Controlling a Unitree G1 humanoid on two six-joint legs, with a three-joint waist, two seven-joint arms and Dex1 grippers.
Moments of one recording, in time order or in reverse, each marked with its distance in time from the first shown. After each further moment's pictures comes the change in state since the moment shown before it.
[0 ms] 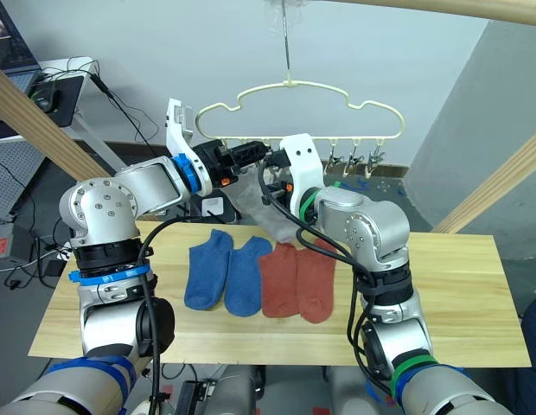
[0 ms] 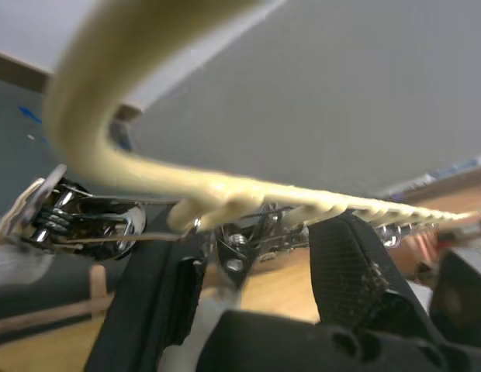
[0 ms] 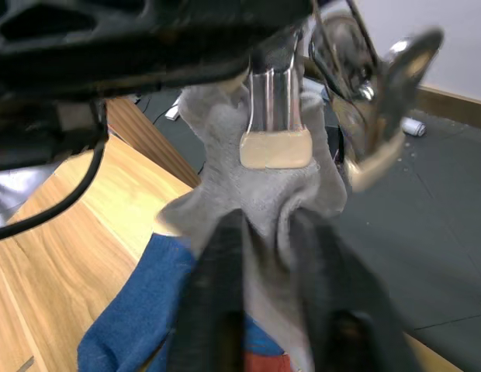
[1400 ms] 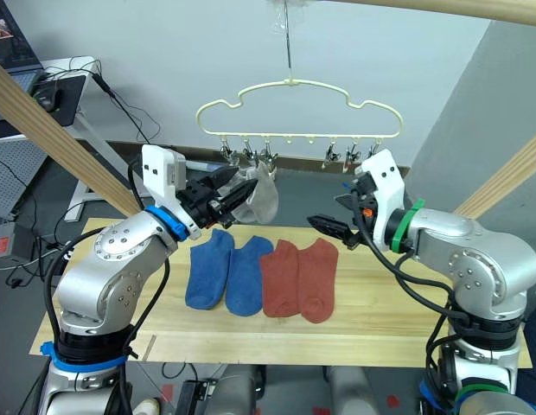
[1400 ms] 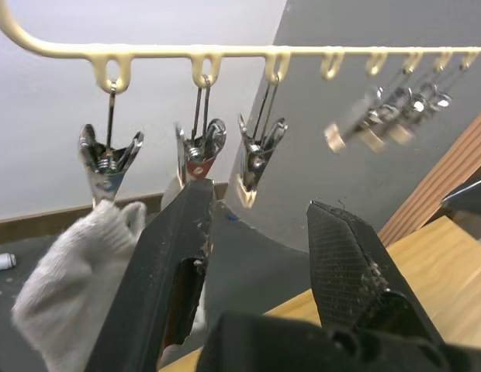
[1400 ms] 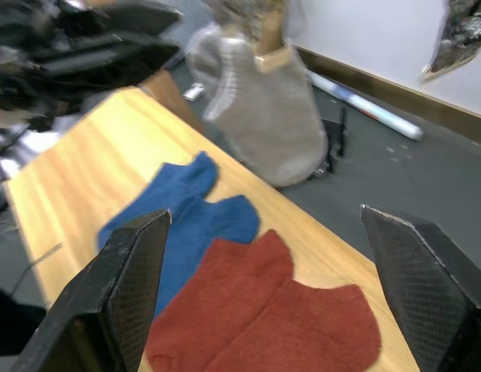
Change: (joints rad) left arm 0.512 0.159 -0.295 -0.481 0.373 -0.633 -0.152; right arm 0.253 -0.473 -0.263 -0.433 0.336 0.143 0.340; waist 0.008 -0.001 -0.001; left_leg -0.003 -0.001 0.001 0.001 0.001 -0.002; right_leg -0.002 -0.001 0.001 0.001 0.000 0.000
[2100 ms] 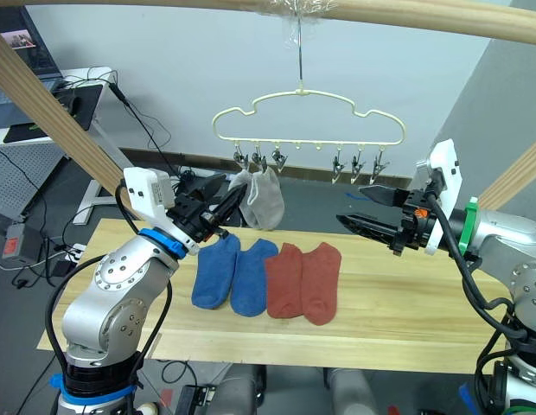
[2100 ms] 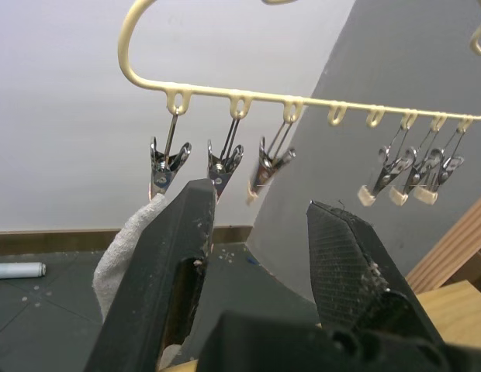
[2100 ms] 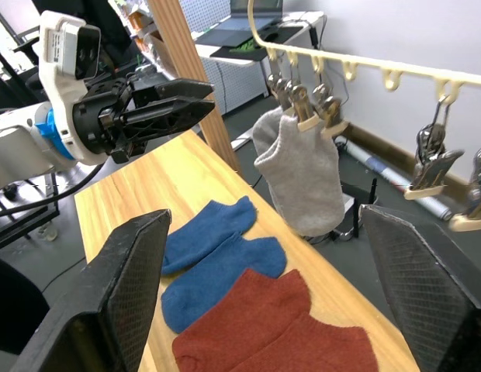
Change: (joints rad) left arm 0.116 -0.131 0.037 -0.094 0.008 -0.005 0.156; right arm 0.138 -0.215 -0.117 0.068 0.172 -0.246 0.162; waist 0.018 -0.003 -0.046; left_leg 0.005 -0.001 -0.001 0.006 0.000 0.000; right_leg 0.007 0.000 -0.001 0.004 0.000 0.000
